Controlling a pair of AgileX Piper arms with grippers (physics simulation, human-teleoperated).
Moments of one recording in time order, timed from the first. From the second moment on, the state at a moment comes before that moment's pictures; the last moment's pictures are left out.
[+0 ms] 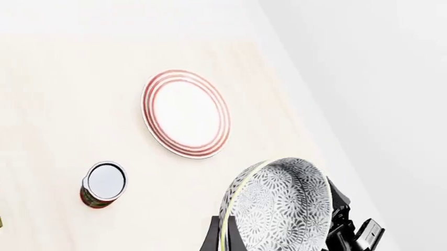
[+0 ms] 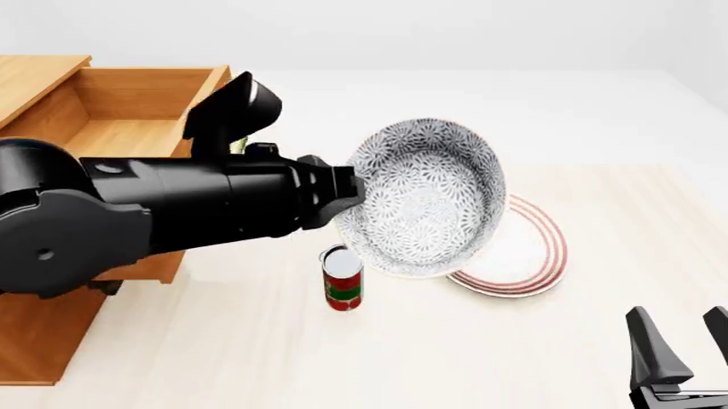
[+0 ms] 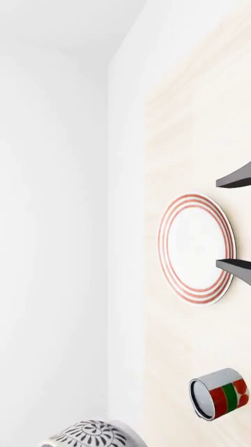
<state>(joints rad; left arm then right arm) -0.86 1.19 -1.12 0.46 -0.66 0.00 0.01 0.00 -0.01 0.00</state>
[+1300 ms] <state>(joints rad) -0.43 0.99 -1.30 0.75 -0.67 0.00 0.01 0.00 -0.01 0.00</state>
